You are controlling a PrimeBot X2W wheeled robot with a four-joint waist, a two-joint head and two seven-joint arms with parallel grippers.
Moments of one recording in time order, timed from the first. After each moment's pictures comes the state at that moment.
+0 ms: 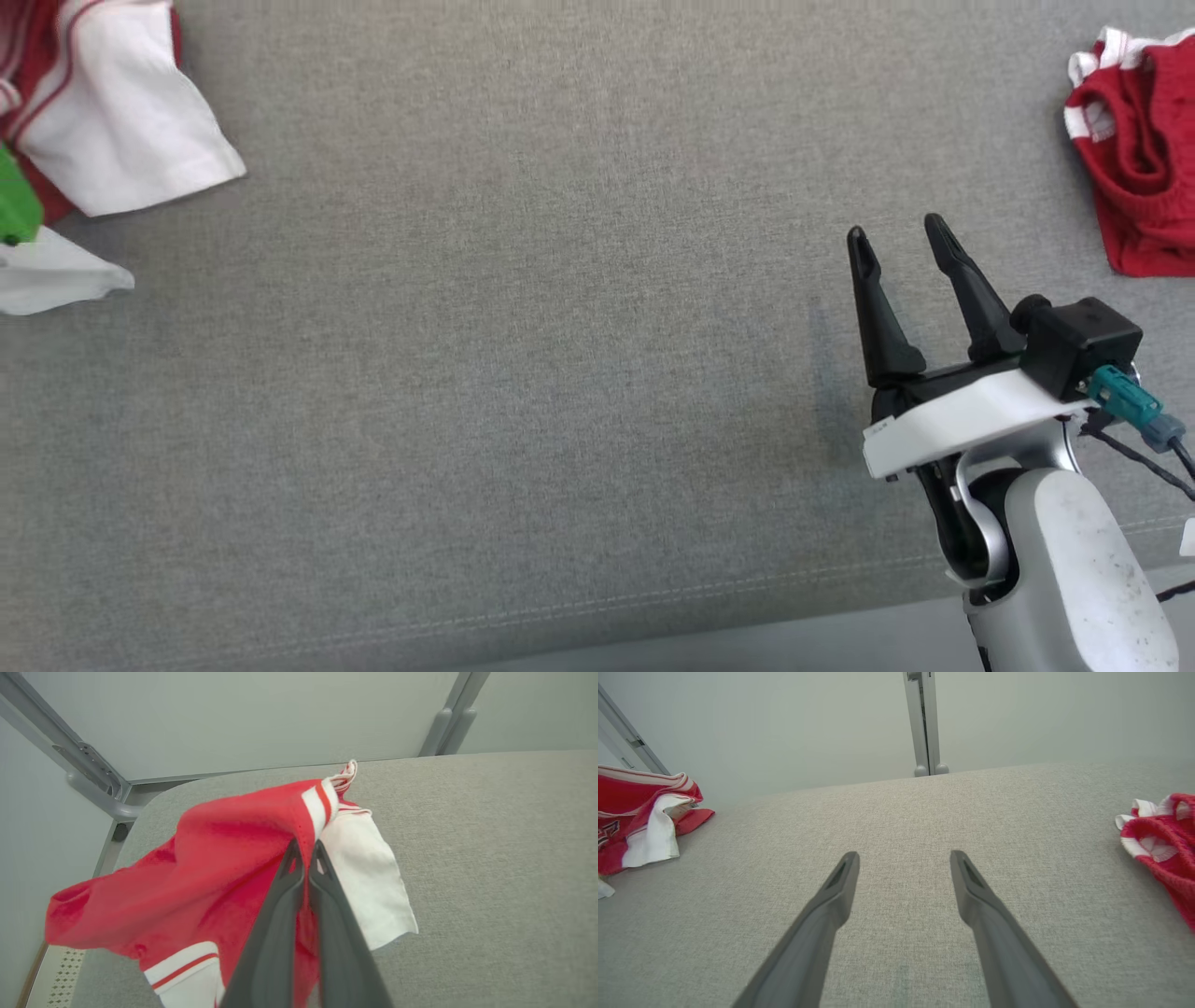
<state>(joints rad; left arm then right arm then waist) -0.96 0.70 -0.54 0.58 -0.85 0.01 0.25 -0.26 -0.06 0.09 -0.05 0.23 0.13 -0.04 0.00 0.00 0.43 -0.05</state>
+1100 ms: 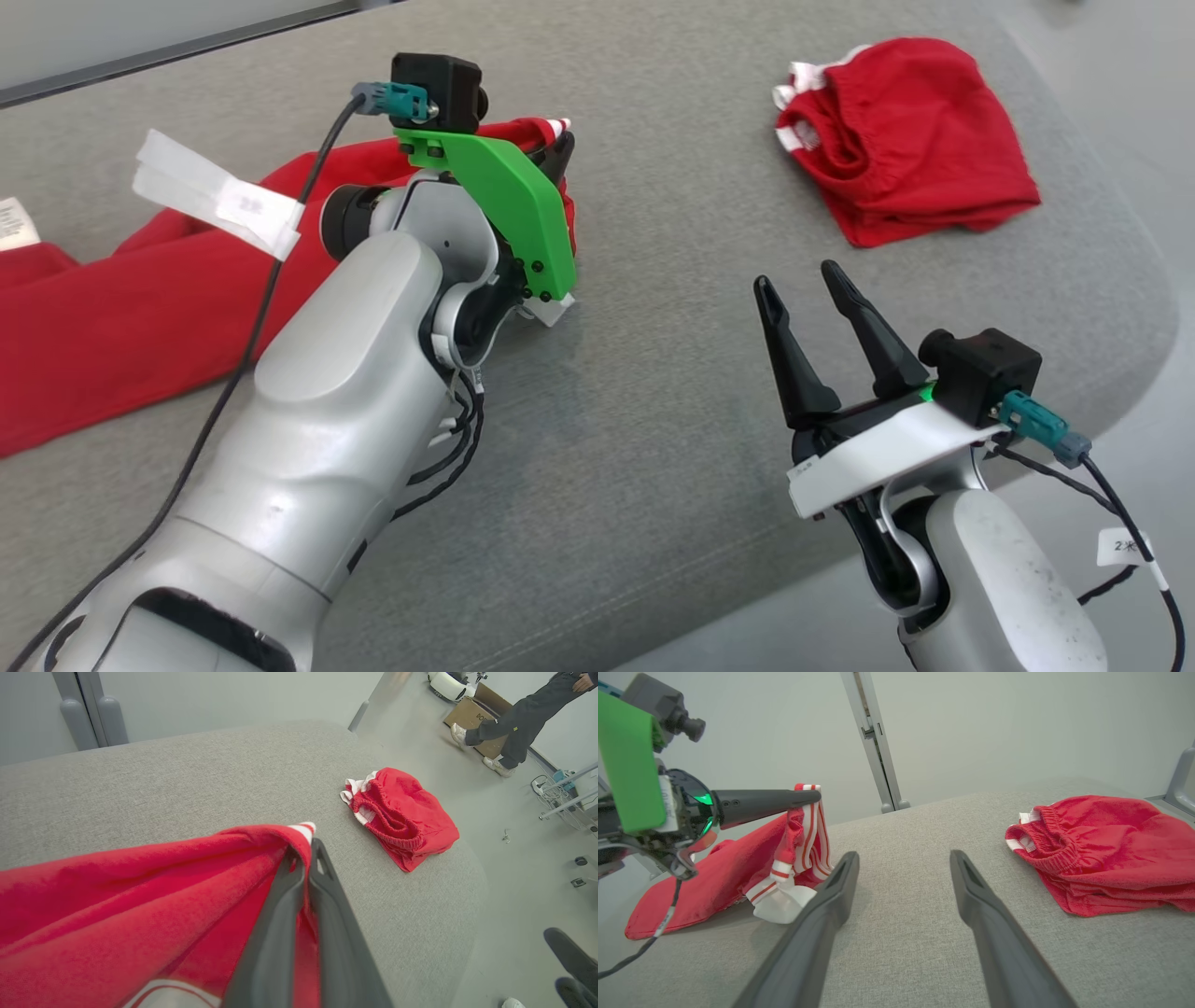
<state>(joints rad) -0.98 0.08 -0.74 0.69 -0.93 0.03 0.23 -0.27 -0.05 0.24 0.06 0.35 0.13 -0.10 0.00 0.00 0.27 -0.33</state>
